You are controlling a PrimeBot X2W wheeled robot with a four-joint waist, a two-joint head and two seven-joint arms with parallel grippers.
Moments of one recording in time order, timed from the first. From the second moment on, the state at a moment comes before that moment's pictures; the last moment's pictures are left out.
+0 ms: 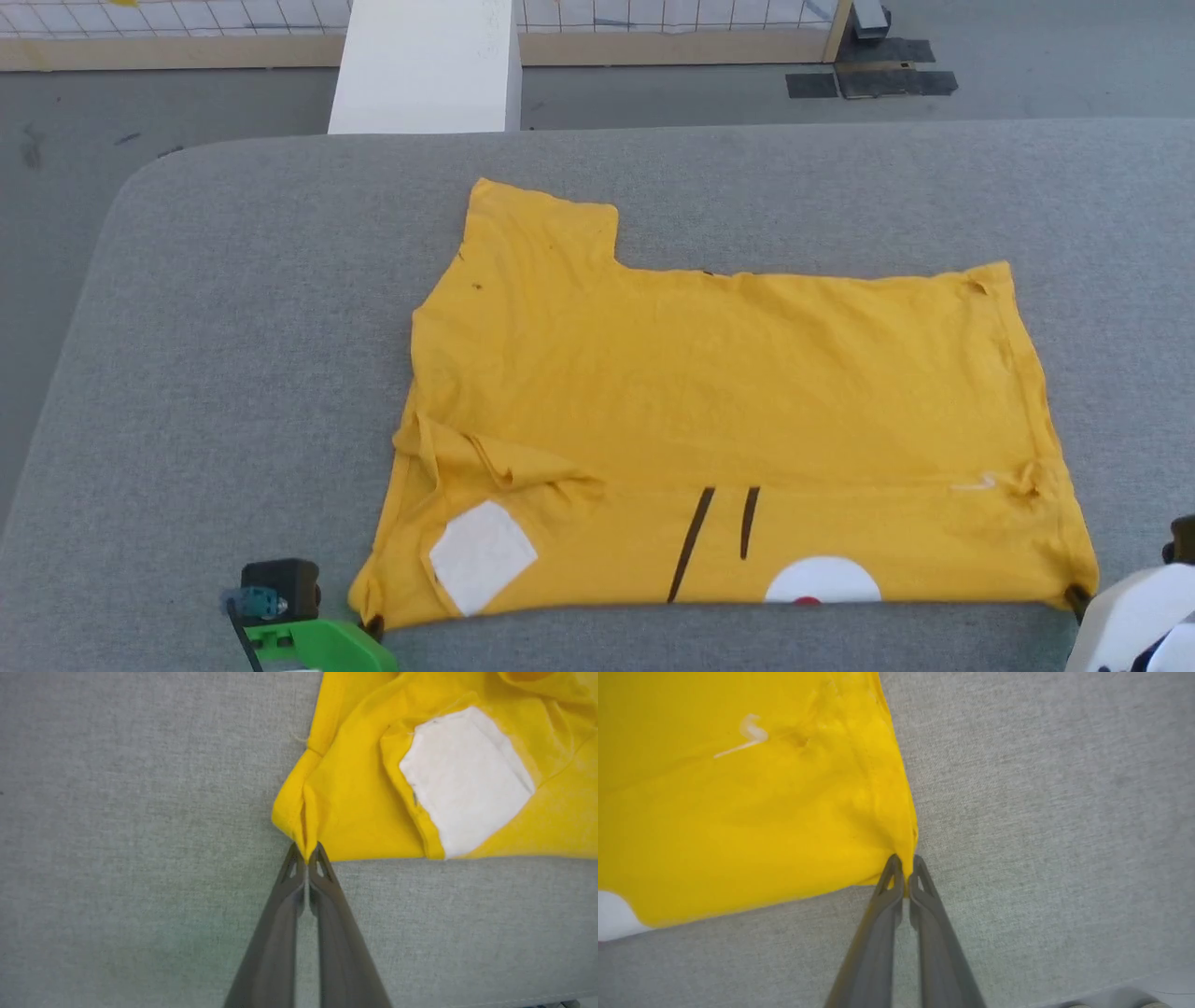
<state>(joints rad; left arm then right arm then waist) 0.08 0.50 -0.48 -0.09 -0.72 0.42 0.33 0.06 -0.05 -0.39 0.06 0.18 0.13 0.65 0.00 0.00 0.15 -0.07</state>
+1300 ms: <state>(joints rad) -0.76 0.54 -0.46 0.29 -0.56 0.02 0.12 -0.16 -0.15 -0.05 -0.06 0.19 0.13 -0.04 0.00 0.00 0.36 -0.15</state>
